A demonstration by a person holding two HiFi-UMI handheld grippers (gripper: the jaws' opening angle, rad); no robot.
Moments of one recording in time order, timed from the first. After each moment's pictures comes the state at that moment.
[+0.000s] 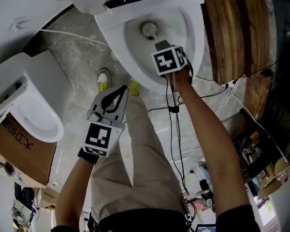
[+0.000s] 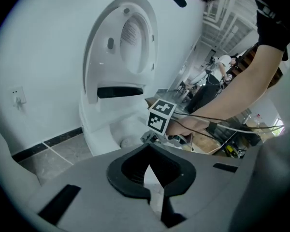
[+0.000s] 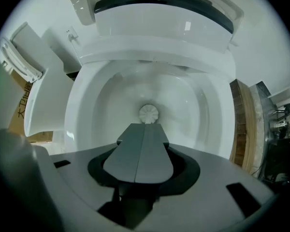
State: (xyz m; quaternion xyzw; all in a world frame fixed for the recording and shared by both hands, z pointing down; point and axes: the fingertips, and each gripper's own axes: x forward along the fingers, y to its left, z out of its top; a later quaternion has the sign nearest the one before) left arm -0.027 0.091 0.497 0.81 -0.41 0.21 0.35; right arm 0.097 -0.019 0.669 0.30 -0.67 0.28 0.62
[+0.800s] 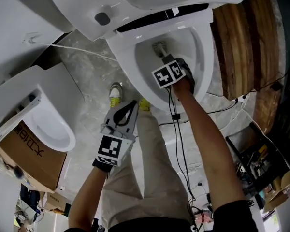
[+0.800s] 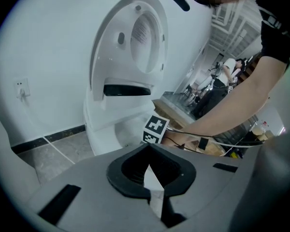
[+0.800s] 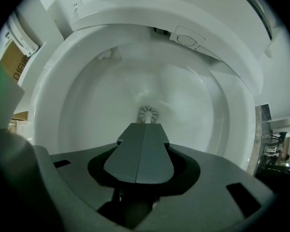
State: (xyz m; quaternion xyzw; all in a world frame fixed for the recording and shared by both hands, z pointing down) left arm -0.030 0.068 0.515 0.79 -0.44 0.20 0.37; right arm 0.094 -0.040 0.736 0.26 -0.66 0.20 0.67
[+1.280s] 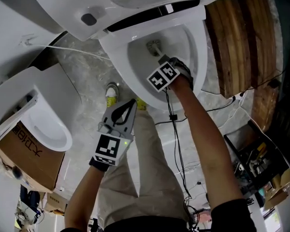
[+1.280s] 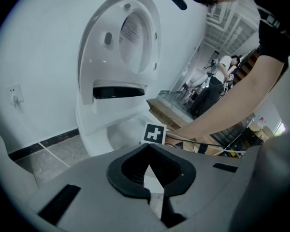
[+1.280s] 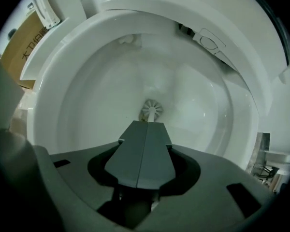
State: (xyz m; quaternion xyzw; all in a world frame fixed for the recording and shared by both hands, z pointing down) left arm -0.010 0.064 0.504 0.81 -0.43 0.20 0.36; right arm 0.110 -0.024 0.739 0.17 -0.67 0.13 0.71
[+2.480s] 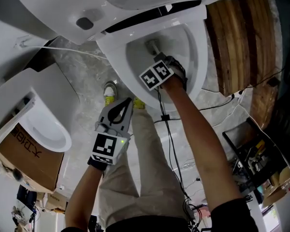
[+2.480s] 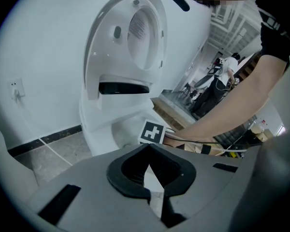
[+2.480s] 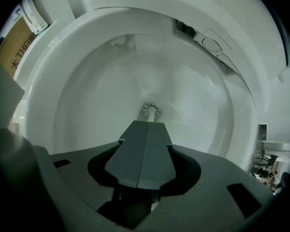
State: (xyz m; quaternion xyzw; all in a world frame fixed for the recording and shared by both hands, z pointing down) left arm -0.022 0.058 0.520 0.80 -0.43 0.20 0.37; right arm 0.095 -0.031 0.745 0.21 -0.65 0.14 0.72
